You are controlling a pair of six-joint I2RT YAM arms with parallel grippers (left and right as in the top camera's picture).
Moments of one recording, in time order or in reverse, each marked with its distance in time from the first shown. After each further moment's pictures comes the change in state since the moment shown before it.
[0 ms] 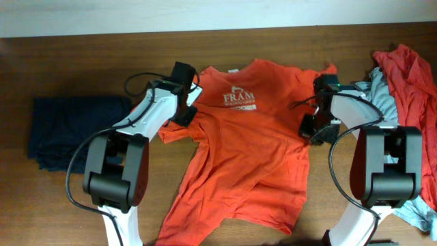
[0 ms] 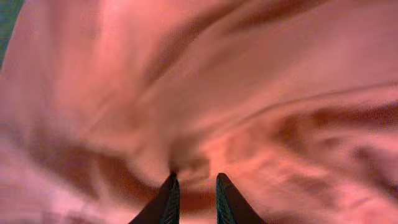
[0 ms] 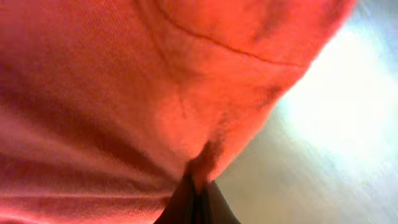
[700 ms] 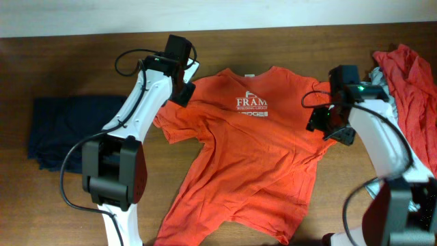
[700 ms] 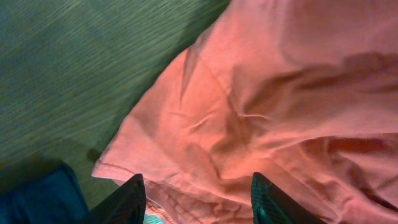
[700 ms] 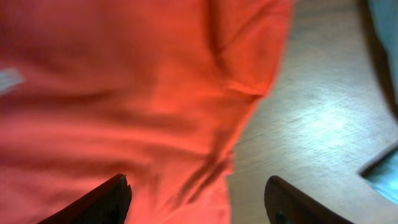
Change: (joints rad) left arm 0.020 0.016 0.284 -0.177 0.000 -0.030; right arm 0.000 -0.342 -0.008 -0.046 0.027 -0.035
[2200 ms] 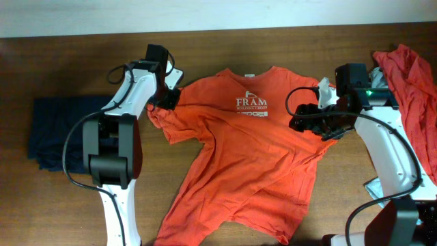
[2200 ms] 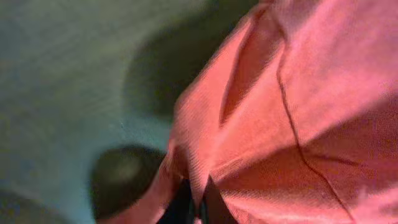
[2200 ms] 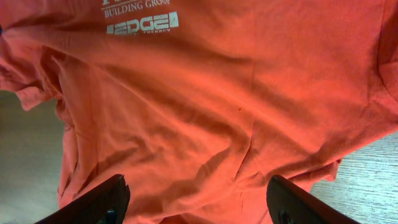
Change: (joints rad) left arm 0.136 0.196 0.018 0.013 0.188 0.034; right arm 0.000 -0.060 0.001 0.000 -0.379 -0.252
